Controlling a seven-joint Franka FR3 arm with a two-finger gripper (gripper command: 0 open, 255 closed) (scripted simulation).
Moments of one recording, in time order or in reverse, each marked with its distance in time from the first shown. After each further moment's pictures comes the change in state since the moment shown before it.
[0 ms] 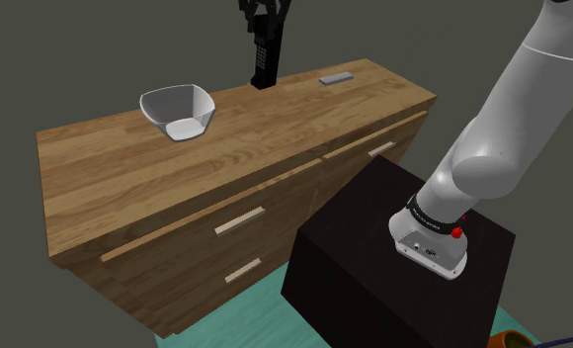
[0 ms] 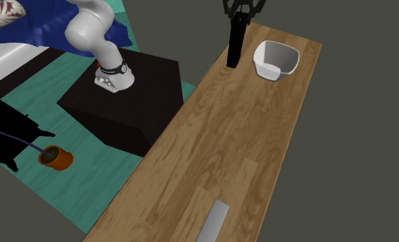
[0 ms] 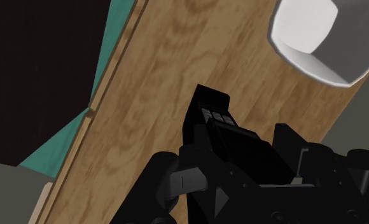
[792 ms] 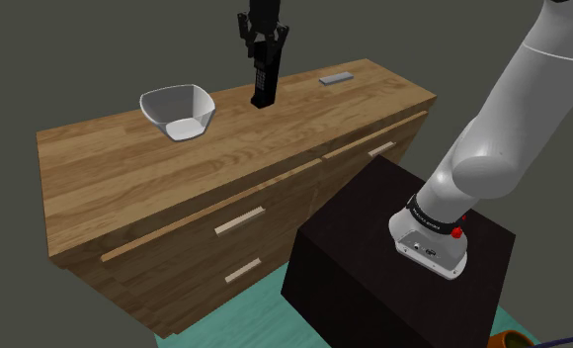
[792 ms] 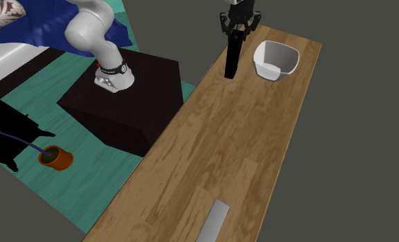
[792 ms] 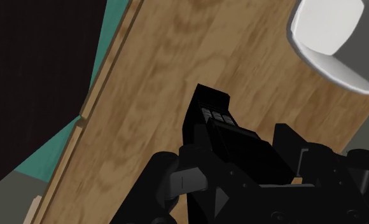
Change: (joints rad) arm 0.001 0.000 0.001 -0.167 0.003 0.166 -0.008
